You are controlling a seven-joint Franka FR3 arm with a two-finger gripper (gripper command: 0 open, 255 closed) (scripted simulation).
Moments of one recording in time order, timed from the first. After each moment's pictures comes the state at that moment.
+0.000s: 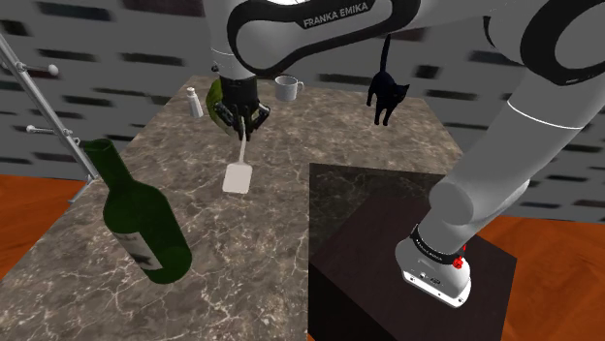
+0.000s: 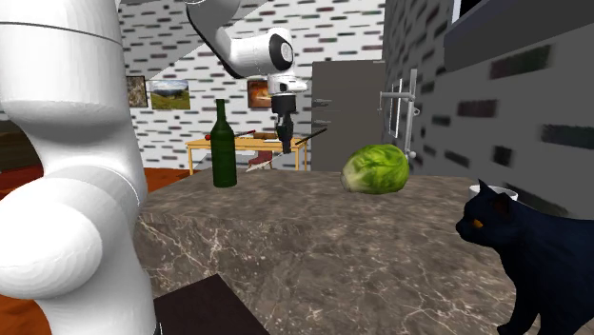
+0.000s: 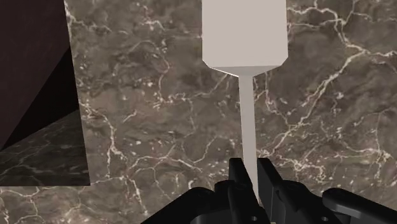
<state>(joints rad) -0.35 0.02 0.85 -1.90 -0.09 1.93 1.42</state>
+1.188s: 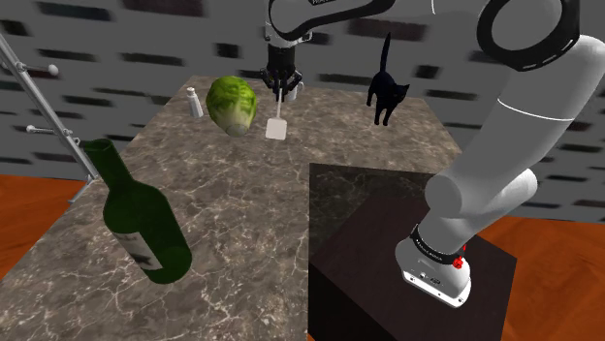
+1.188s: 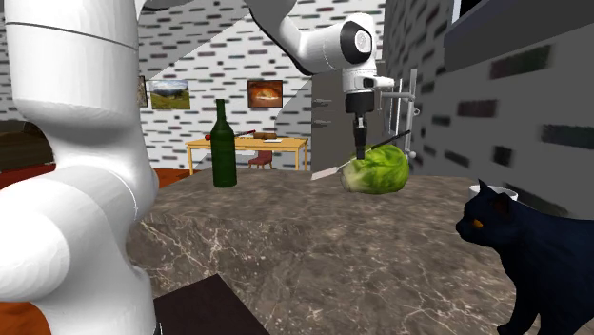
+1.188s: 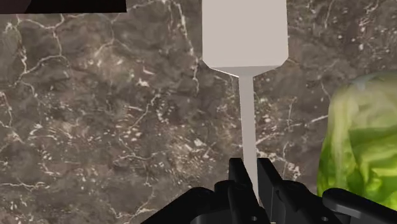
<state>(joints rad) -0.55 0.12 0.67 -1.80 -0.14 1.93 1.04</state>
